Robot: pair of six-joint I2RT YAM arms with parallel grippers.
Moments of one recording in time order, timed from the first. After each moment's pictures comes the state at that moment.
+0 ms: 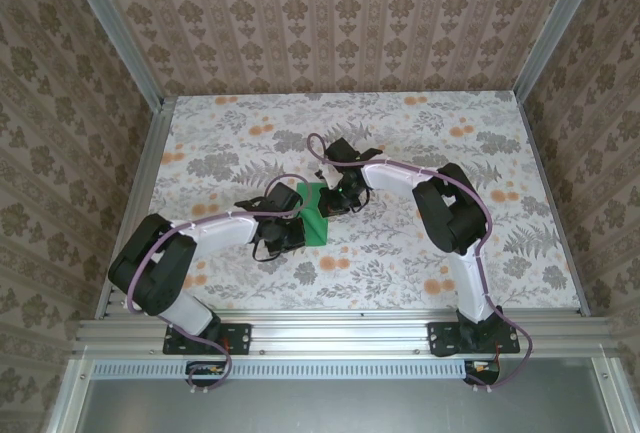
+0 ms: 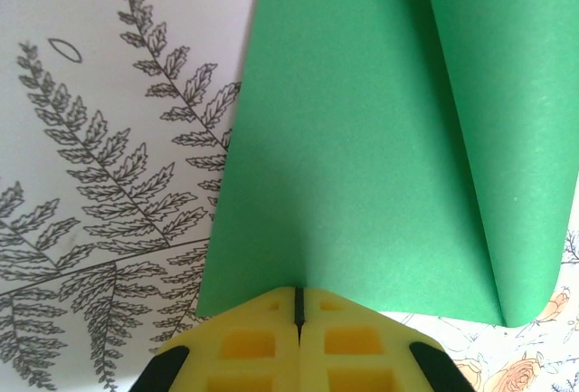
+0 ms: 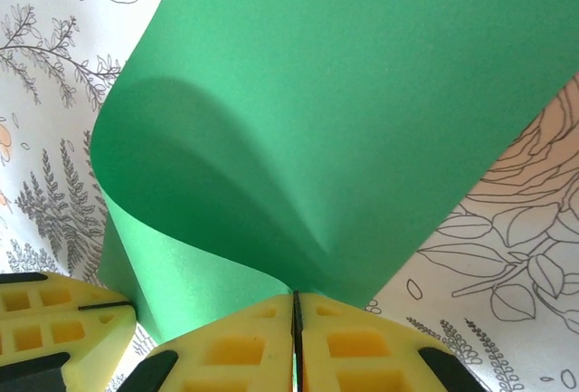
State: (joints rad) left arm -0.70 1.55 0.76 -0.41 0.18 -0.87; right arm 0.59 2.13 1.52 -0.67 -0.44 0.28
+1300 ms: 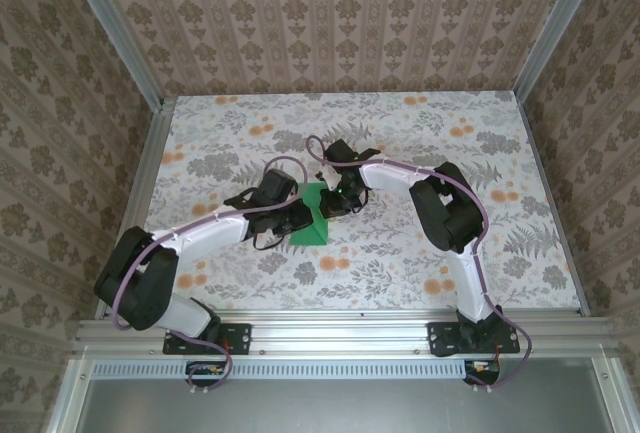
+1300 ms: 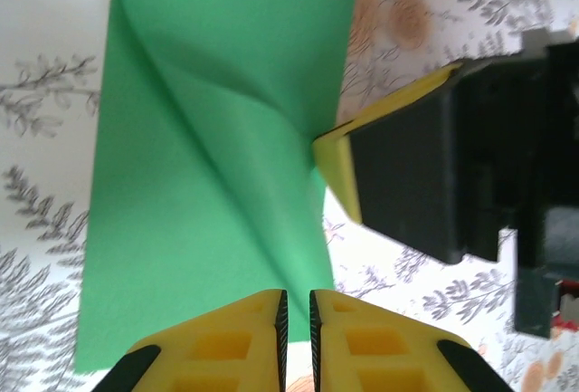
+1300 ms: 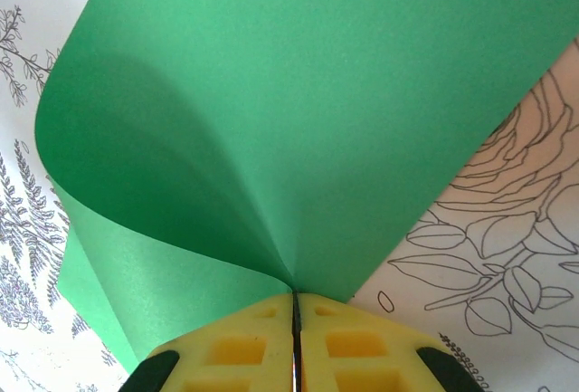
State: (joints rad) left arm -0.67 1.45 0.79 -0.27 0.21 -0.86; right arm 0.59 2.16 1.54 -0.70 -0.41 0.26
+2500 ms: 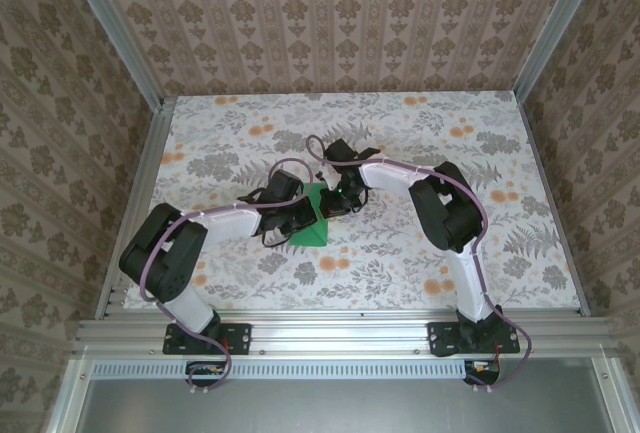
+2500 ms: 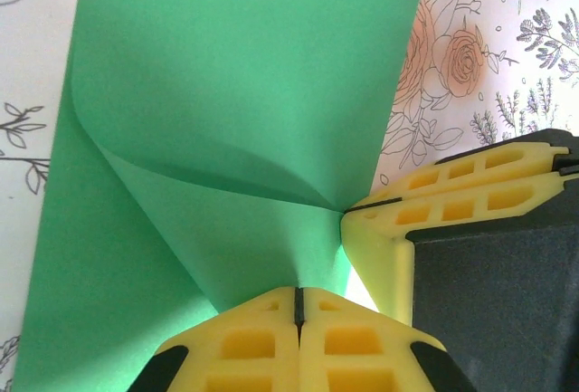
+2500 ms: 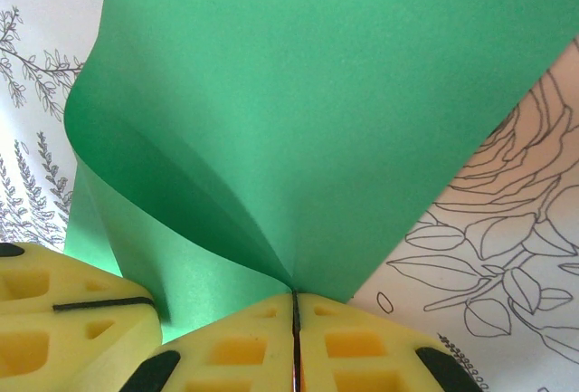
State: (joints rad) left arm -0.65 1.64 0.79 -0.10 0.24 -0.93; right arm 0.58 2.17 1.55 -0.71 -0.41 0.26
